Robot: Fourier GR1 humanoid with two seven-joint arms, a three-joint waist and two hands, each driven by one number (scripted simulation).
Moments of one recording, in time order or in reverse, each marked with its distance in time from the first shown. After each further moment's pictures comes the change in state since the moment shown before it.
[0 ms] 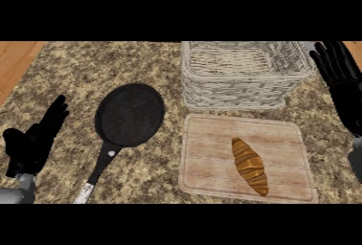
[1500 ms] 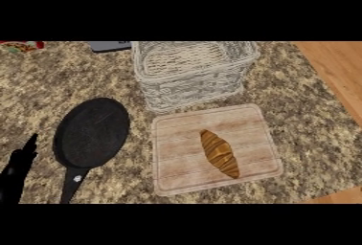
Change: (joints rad) left arm 0.198 0.062 0.014 0.083 -0.124 0.136 0.091; right arm 0.898 0.223 0.031 -0.546 0.963 -0.563 -0.594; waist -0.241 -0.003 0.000
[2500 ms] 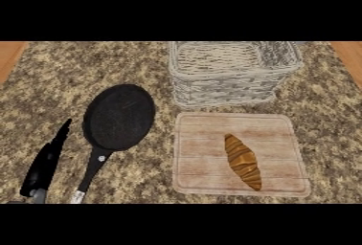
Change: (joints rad) left arm -0.125 -0.079 -0.099 -0.005 -0.108 -0.028 0.040; right arm 0.540 0.284 0.370 0.198 0.264 -0.494 -0.243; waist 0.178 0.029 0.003
